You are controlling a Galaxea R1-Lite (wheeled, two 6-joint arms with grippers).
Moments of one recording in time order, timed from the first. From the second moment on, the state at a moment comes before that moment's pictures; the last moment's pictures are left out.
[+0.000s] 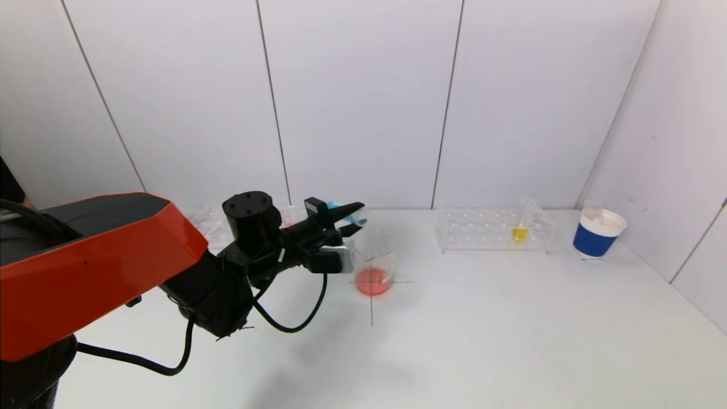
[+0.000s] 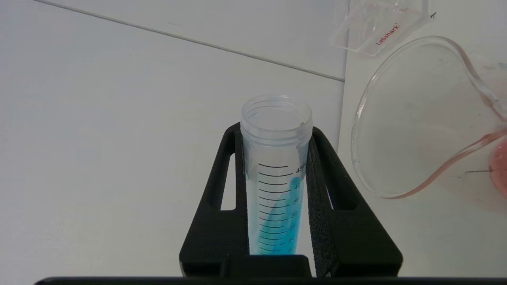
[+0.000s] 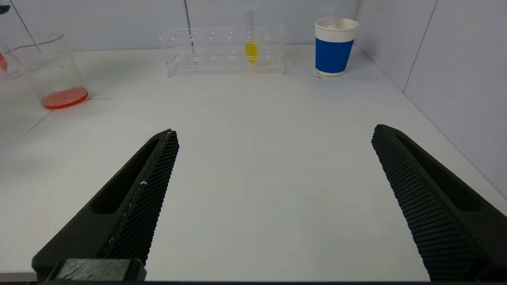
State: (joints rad) left arm -0.45 2.20 -0.91 -1.39 -0.50 1.28; right arm 0.01 0.00 0.00 0.00 -0.03 0.03
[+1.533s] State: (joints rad) left arm -0.46 2.19 -0.93 -1.27 -0.43 1.49; right arm 0.01 0.00 0.00 0.00 -0.03 0.04
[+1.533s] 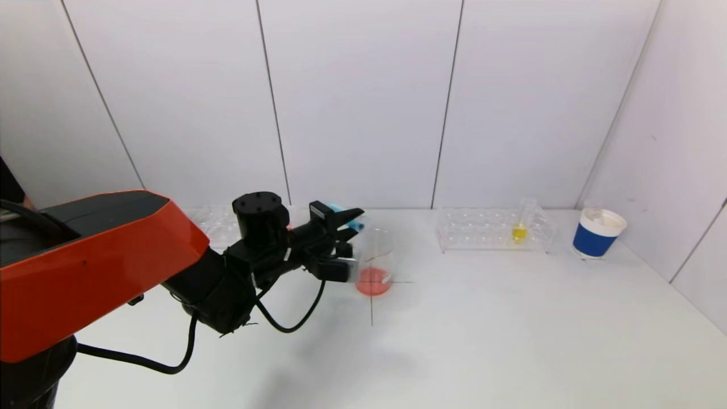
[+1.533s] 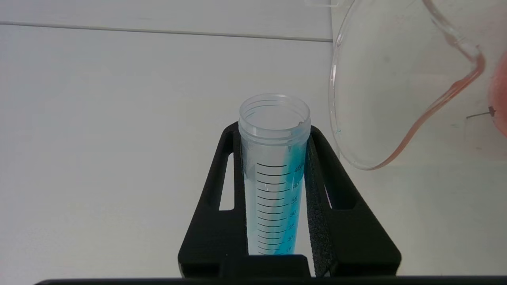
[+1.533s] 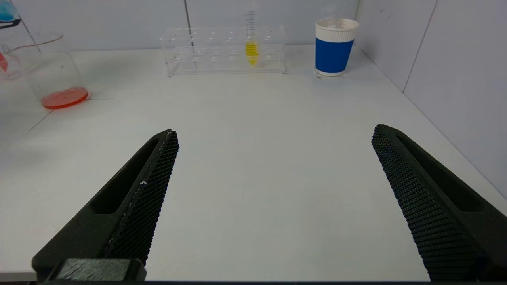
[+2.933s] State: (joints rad) left arm -0.46 2.18 -0.94 -1.26 -0.41 1.57; right arm 0.01 0.00 0.00 0.00 -0.03 0.03
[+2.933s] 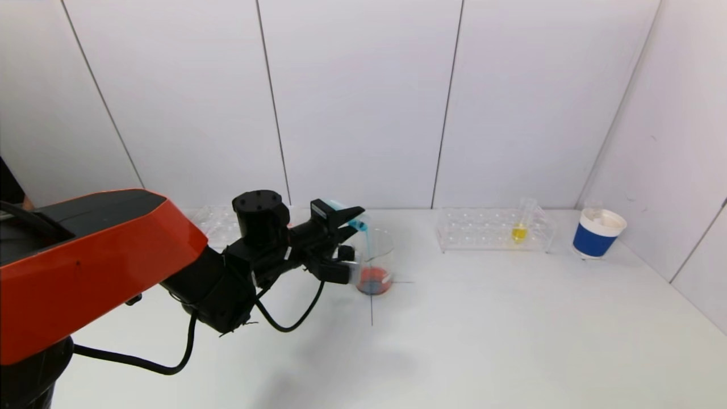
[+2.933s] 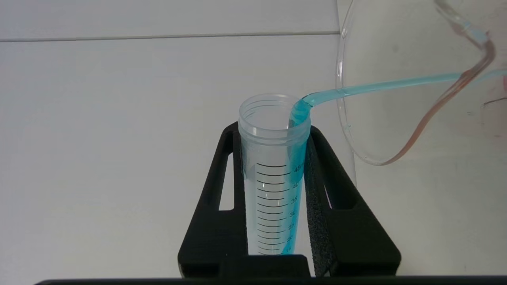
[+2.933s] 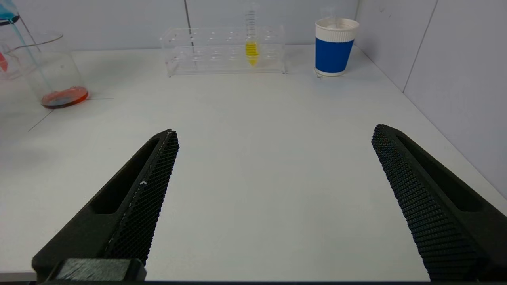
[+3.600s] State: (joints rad) left arm -0.46 2.18 -0.94 -1.24 -0.40 1.63; right arm 0.01 0.00 0.00 0.00 -0.03 0.03
